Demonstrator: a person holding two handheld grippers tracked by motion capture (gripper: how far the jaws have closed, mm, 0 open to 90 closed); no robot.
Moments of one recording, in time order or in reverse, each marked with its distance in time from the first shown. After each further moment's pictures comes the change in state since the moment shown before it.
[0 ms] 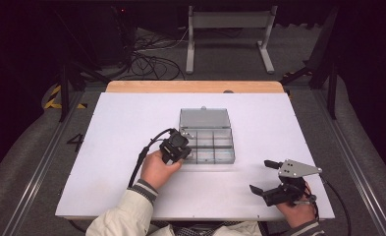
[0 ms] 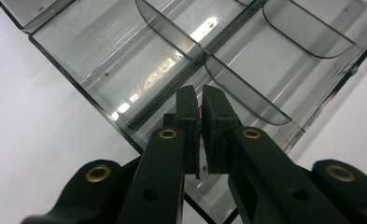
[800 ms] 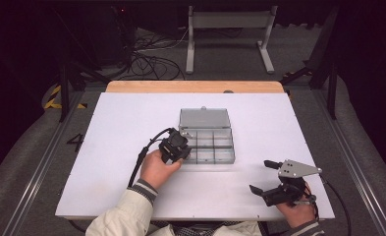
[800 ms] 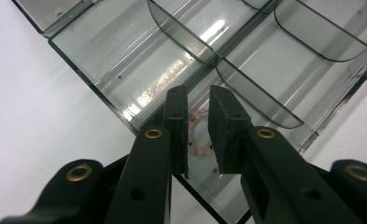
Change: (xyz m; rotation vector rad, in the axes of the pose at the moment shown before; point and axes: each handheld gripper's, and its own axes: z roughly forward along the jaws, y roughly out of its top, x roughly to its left) left arm 0.001 0.000 -0.003 -0.025 0.029 -0.005; right arm 0.000 0.000 0.000 0.000 -0.001 -0.001
